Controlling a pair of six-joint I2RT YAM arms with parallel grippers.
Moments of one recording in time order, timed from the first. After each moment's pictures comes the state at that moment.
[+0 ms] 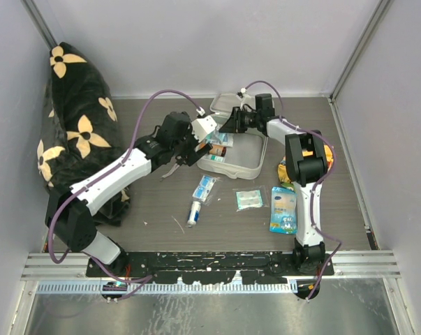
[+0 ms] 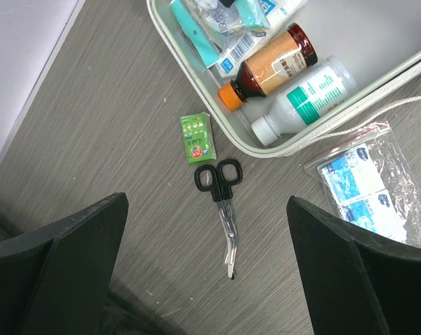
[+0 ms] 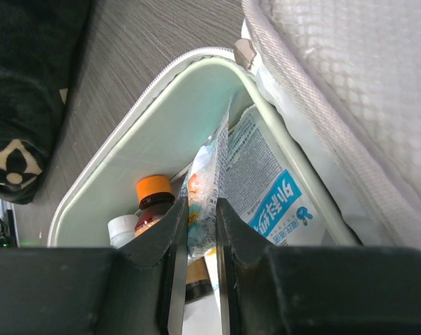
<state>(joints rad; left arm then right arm) -0.67 1.53 1.31 -0.41 -0.11 0.41 0.20 2.30 1.68 0.02 -0.89 0.26</state>
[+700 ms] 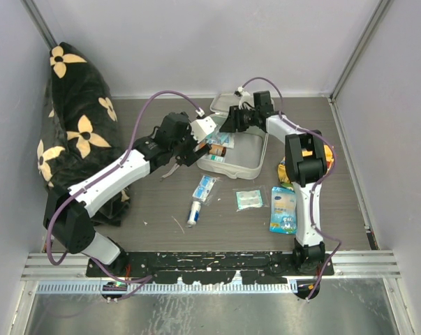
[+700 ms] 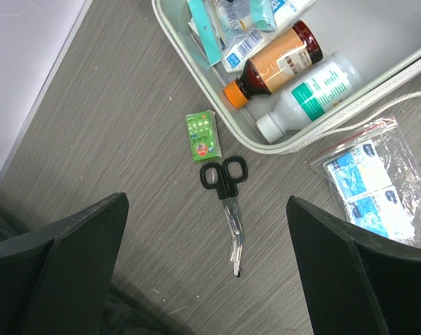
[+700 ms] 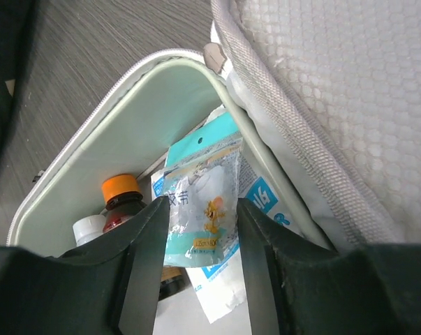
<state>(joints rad) -0.67 1.52 1.29 -0.40 -0.12 0.44 0.21 2.31 1.76 -0.13 -0.78 0.12</state>
